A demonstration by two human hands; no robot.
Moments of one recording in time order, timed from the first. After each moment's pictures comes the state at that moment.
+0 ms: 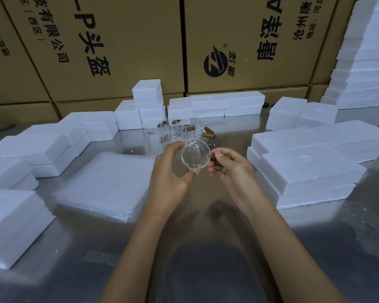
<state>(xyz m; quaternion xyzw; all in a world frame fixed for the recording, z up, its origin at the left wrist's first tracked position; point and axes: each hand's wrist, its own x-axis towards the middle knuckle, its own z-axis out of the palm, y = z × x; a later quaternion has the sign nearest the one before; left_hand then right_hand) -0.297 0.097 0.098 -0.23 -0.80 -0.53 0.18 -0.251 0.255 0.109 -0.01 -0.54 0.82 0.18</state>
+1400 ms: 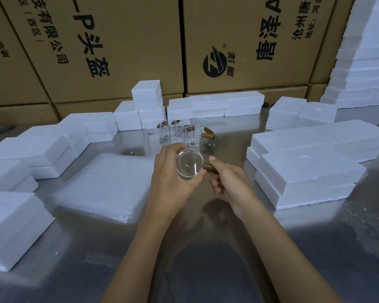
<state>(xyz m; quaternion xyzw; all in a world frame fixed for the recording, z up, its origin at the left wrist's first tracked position) -0.287 0.099 0.102 -0.26 -0.80 -0.48 0.25 -0.253 0.243 0.102 -0.17 -0.62 0.75 0.11</state>
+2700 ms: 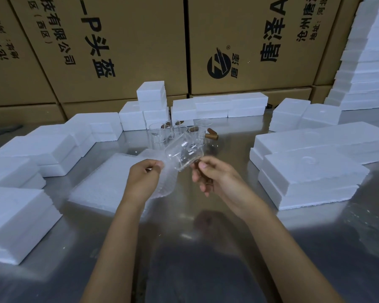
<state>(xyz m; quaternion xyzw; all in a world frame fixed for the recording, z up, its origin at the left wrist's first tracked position) -0.316 0.052 0.113 -0.02 -0.79 -0.62 0.04 -0.239 0.233 0.117 0.06 -0.66 0.74 0.04</state>
